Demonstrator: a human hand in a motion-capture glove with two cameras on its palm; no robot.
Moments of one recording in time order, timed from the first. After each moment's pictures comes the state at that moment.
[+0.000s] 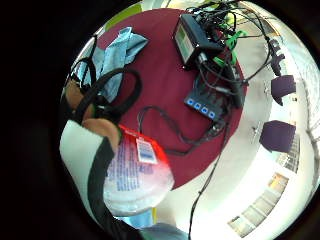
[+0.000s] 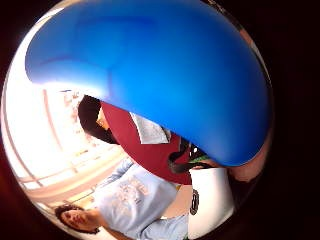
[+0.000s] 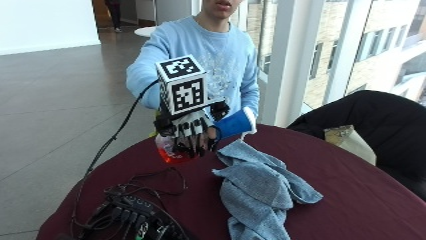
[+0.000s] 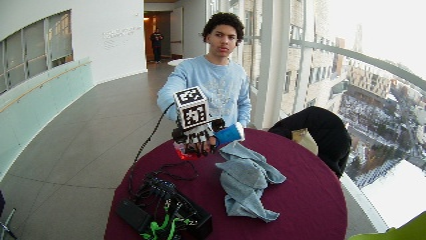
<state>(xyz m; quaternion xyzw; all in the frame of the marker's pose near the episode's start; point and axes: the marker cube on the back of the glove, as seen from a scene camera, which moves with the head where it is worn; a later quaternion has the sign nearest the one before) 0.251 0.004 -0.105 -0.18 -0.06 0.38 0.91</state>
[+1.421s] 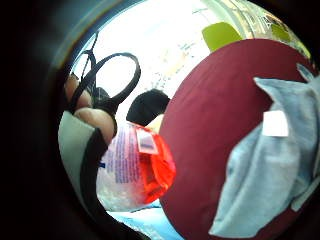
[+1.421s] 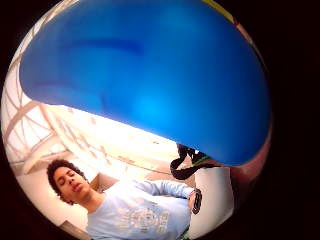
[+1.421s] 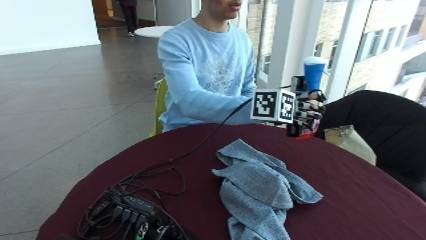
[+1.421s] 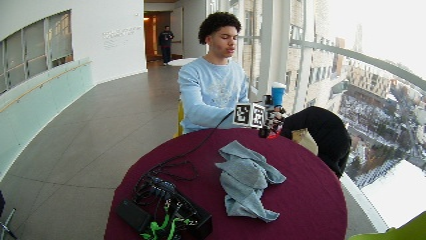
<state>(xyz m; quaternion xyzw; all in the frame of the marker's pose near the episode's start) 0.008 -0.201 -0.021 0.13 -0.49 0.13 0.85</state>
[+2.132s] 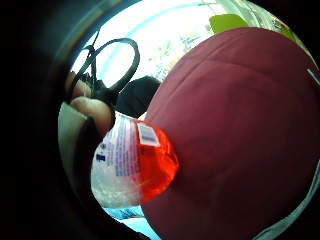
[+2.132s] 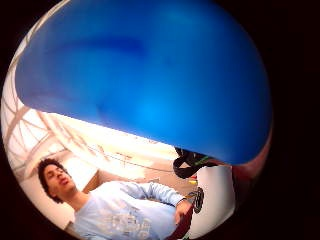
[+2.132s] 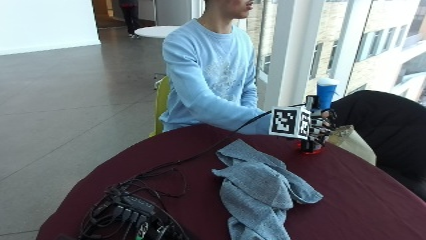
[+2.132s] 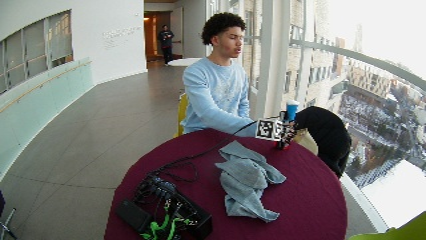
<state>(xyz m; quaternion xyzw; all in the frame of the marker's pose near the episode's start) -0.032 -0.238 0.054 0.10 -0.48 0.12 0.86</state>
